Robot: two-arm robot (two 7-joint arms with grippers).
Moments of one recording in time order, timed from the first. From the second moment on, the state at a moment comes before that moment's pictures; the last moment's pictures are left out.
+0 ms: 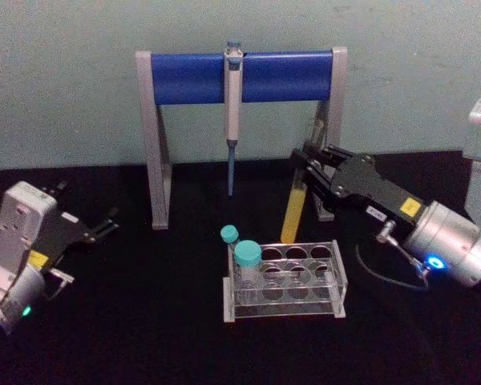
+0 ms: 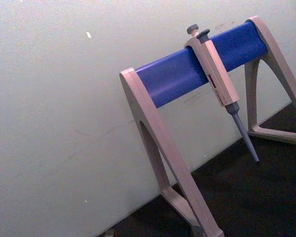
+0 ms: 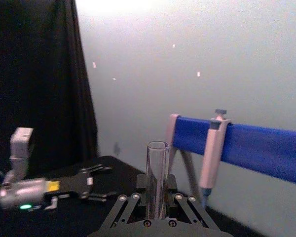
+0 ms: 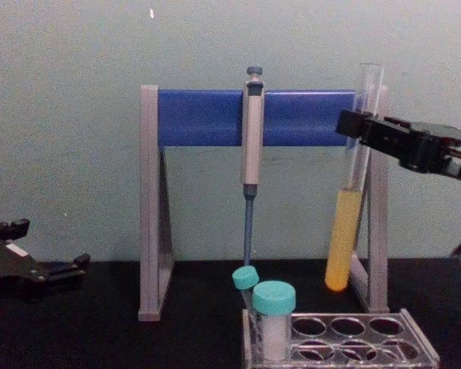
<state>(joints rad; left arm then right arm) -0.20 0.60 0.45 -1.41 -0.25 -0.12 0.03 0.24 0.44 -0.32 -1.55 0.65 -0.04 0.65</state>
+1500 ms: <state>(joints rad) -0.20 0.60 0.45 -1.41 -0.25 -0.12 0.03 0.28 0.46 -0.35 -1.55 0.37 -0.10 0.44</state>
